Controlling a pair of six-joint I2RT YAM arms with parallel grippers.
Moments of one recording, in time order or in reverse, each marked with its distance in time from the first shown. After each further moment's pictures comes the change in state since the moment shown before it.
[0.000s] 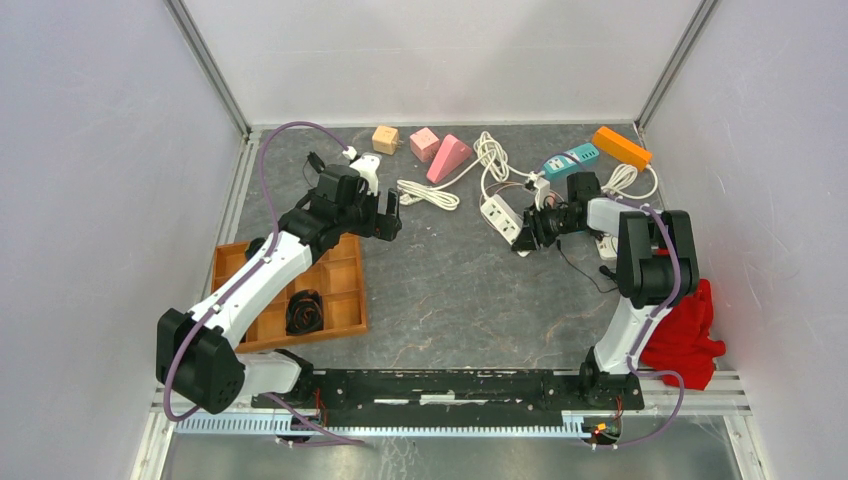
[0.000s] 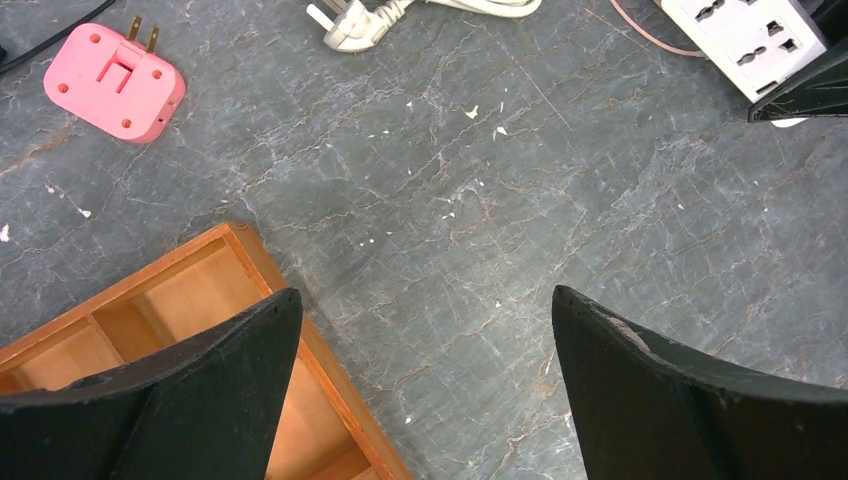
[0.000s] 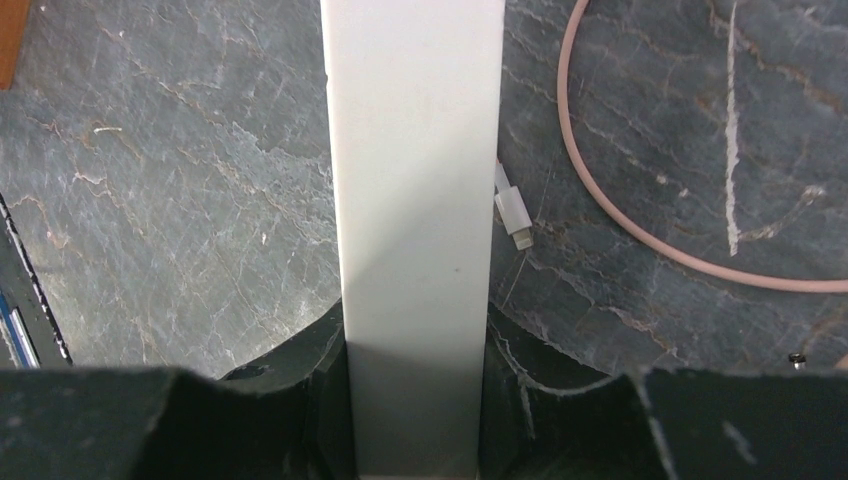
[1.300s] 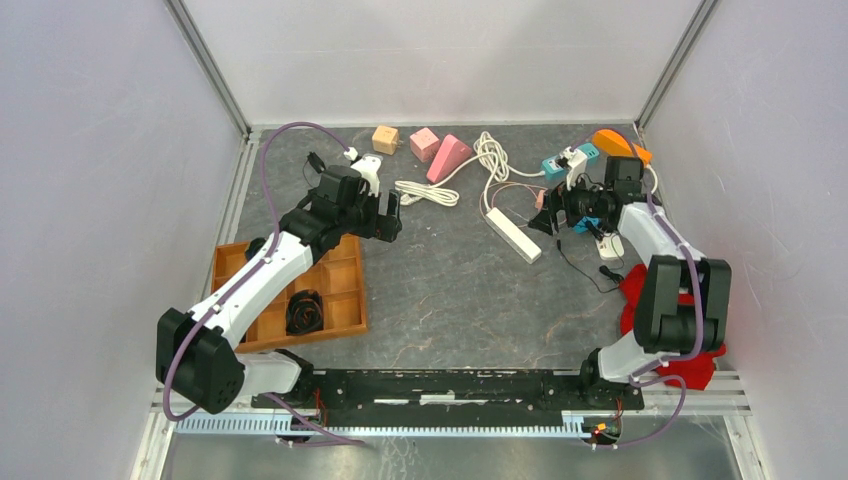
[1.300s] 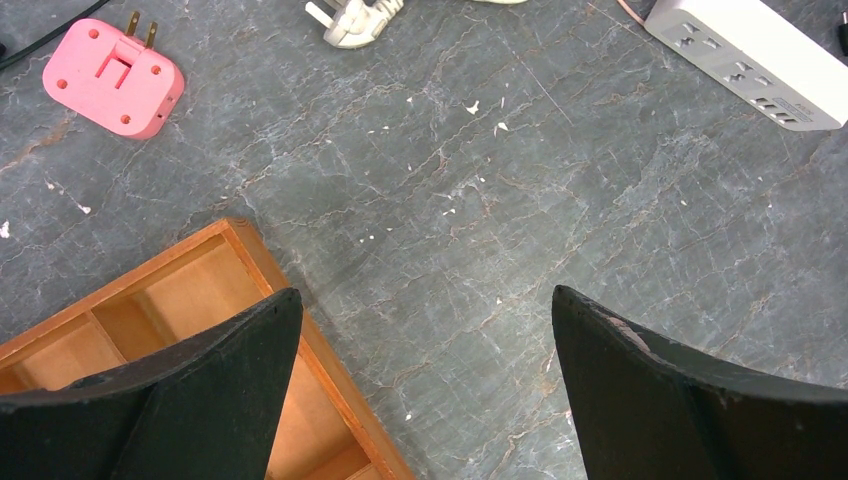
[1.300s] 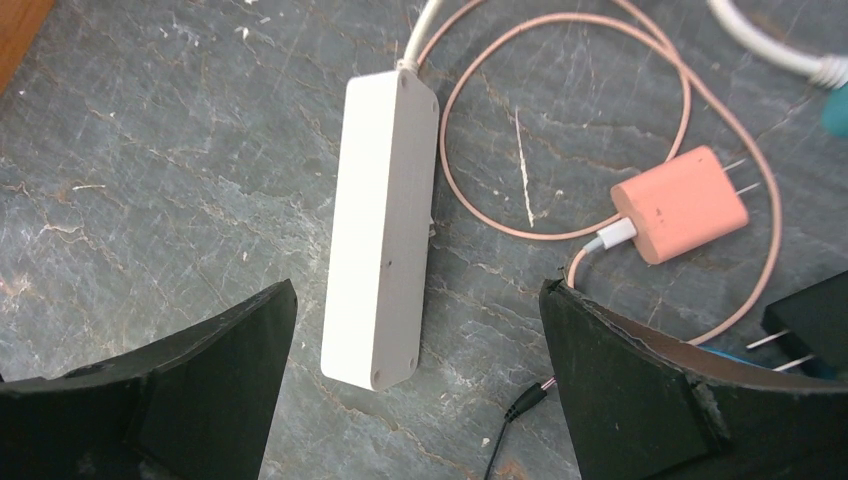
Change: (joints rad) left arm -0.008 0.000 0.000 -0.007 -0.011 0.000; right arm -0.111 -0.317 -0.024 0.042 0.021 -0.006
